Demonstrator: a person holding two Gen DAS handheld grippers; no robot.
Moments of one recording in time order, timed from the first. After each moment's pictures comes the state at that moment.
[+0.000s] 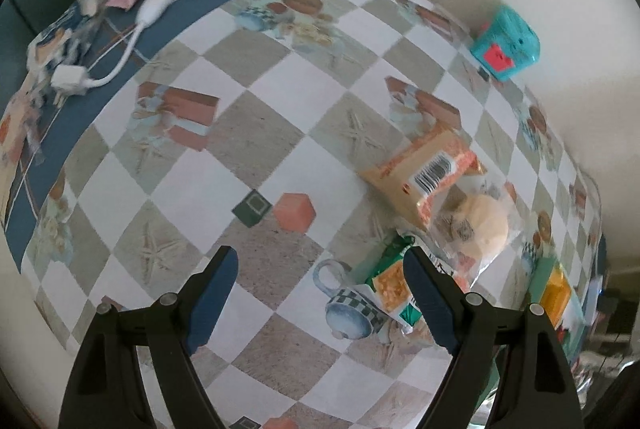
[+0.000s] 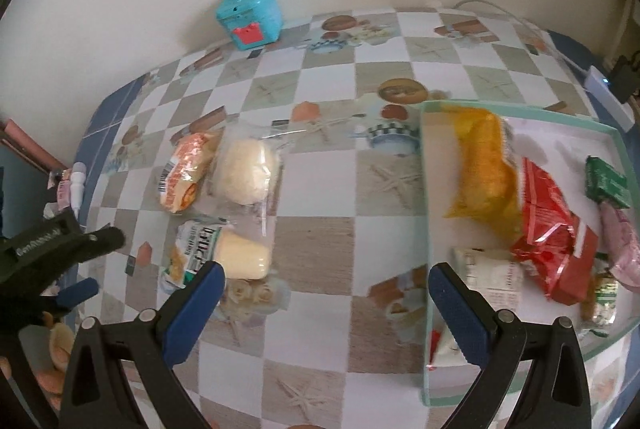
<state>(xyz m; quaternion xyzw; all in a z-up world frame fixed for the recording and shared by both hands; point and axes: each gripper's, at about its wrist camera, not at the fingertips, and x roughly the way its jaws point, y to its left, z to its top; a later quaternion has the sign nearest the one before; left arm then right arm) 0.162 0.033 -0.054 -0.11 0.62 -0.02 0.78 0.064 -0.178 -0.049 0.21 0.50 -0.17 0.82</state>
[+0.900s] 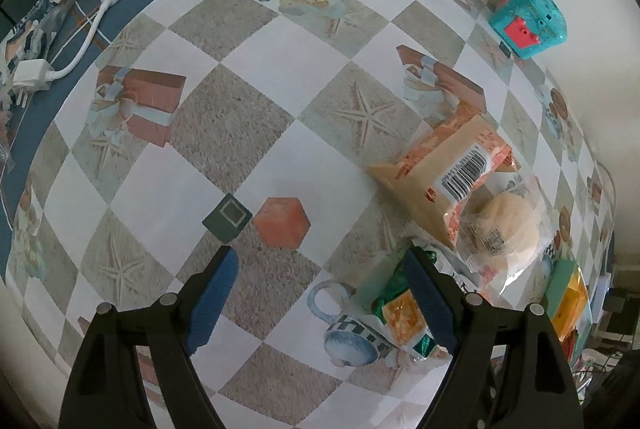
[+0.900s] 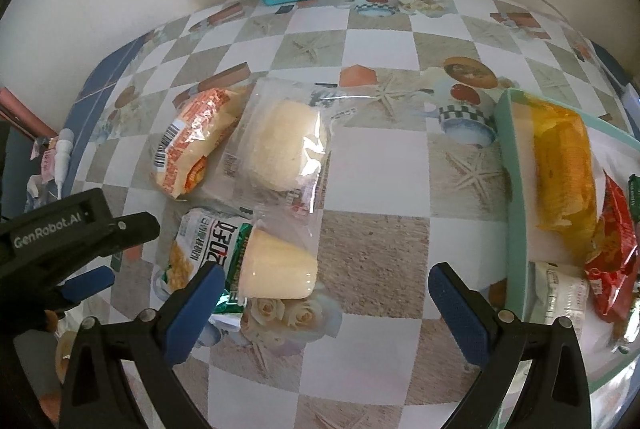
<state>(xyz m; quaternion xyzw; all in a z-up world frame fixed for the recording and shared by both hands) 0.191 0.029 -0.093 -0.11 0.65 -0.03 0.75 0.113 -0.147 -0.089 0.18 0.54 -0.15 0.81</state>
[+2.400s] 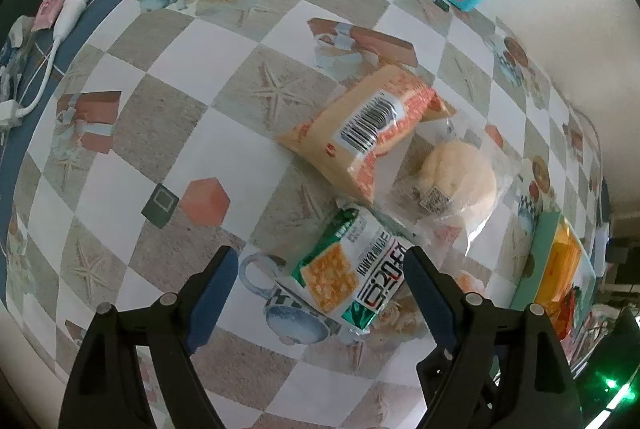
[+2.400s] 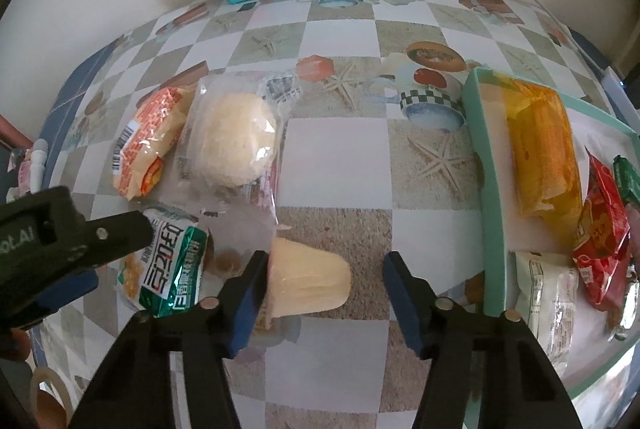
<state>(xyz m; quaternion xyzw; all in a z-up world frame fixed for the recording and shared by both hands) 0.177 -0.017 -0.079 -0.06 0.66 -0.10 0.74 0.103 -0.158 -0.103 0.17 0.54 -0.19 0.80</state>
